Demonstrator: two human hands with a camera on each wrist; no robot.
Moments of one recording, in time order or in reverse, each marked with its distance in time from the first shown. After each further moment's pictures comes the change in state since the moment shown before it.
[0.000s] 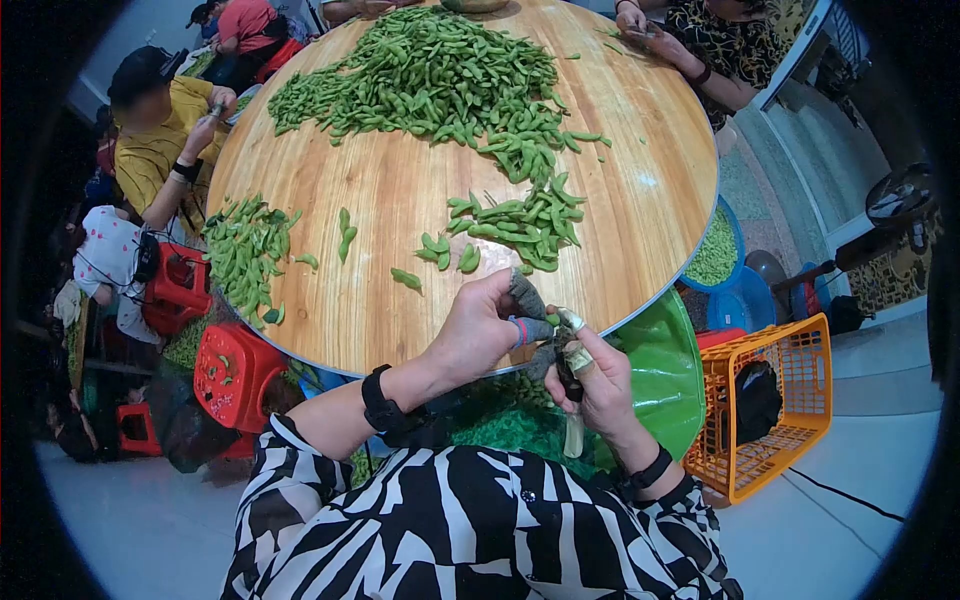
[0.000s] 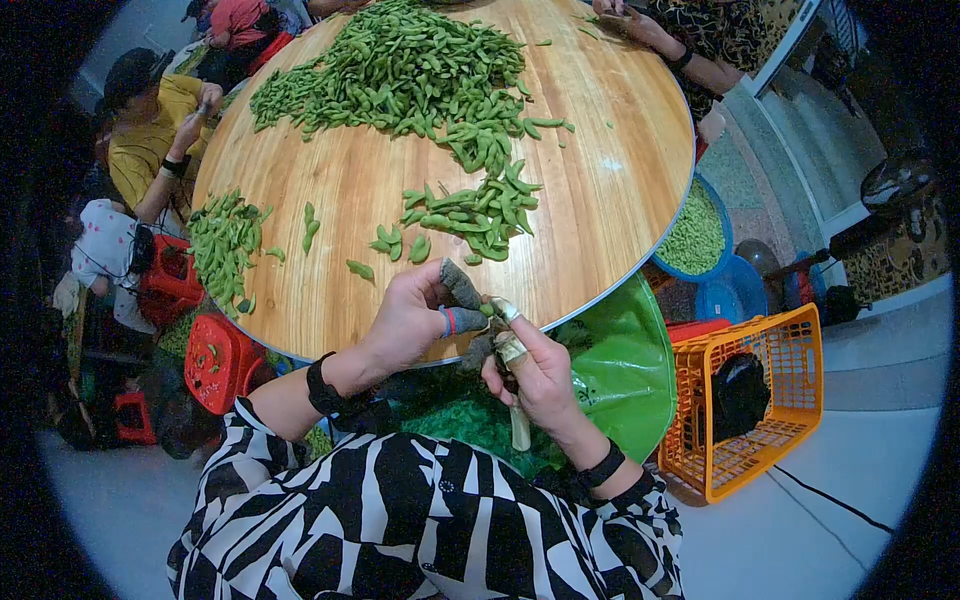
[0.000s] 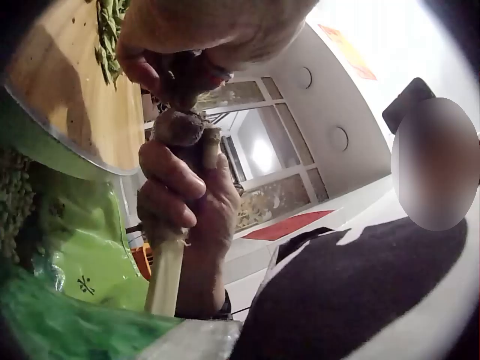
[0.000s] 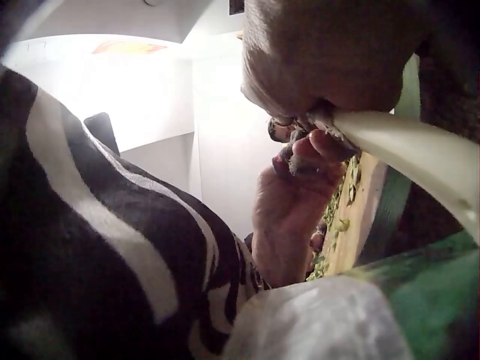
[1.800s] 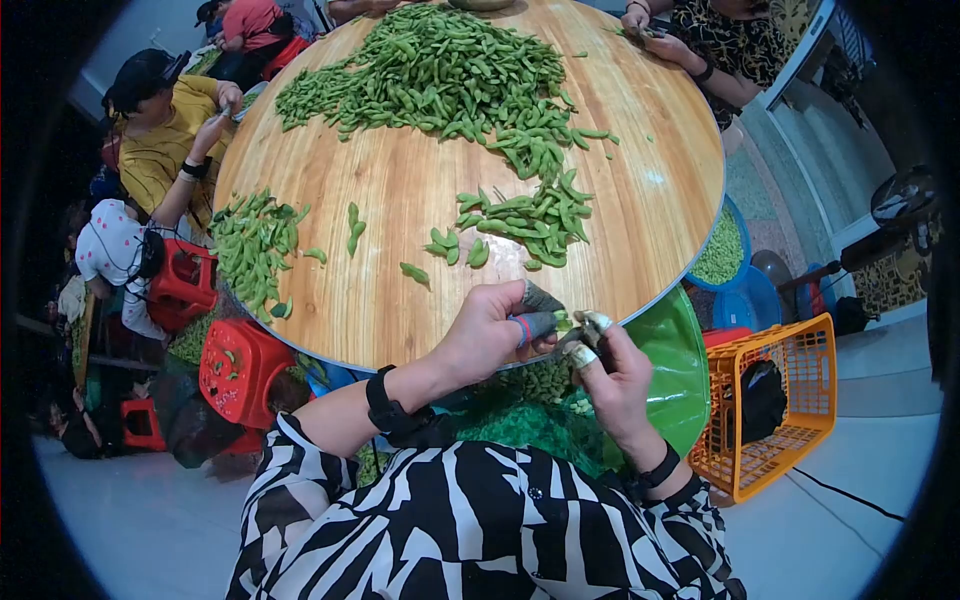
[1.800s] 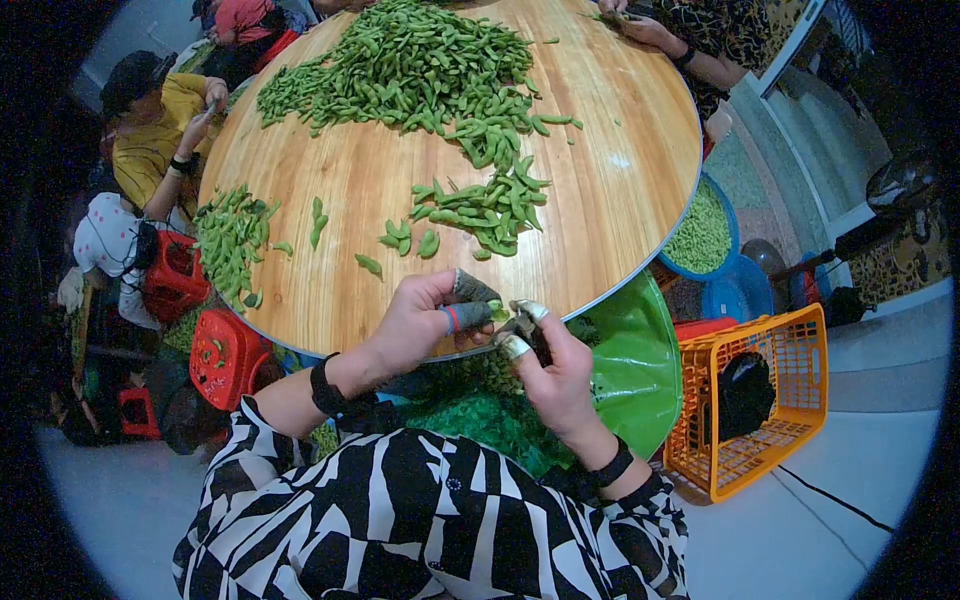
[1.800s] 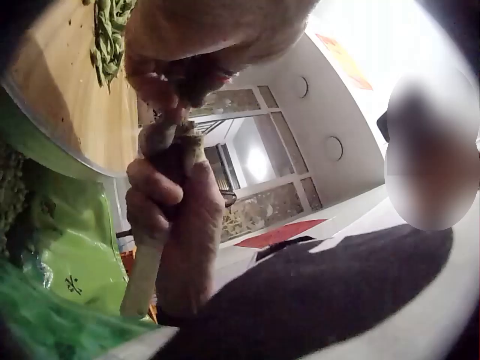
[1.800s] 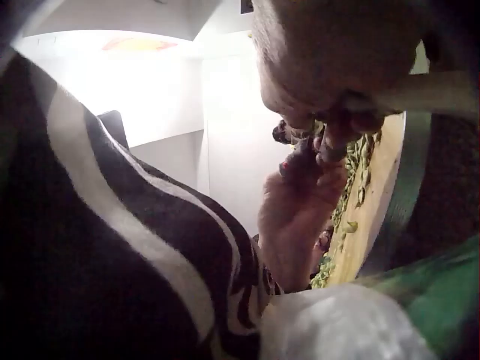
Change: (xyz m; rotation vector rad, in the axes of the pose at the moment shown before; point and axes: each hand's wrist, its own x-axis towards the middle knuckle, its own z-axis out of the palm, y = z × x) left_hand -0.010 0.000 0.002 -0.105 -0.055 -0.045; right_hand -0.003 -0.001 0.003 -0.337 0.253 -0.143
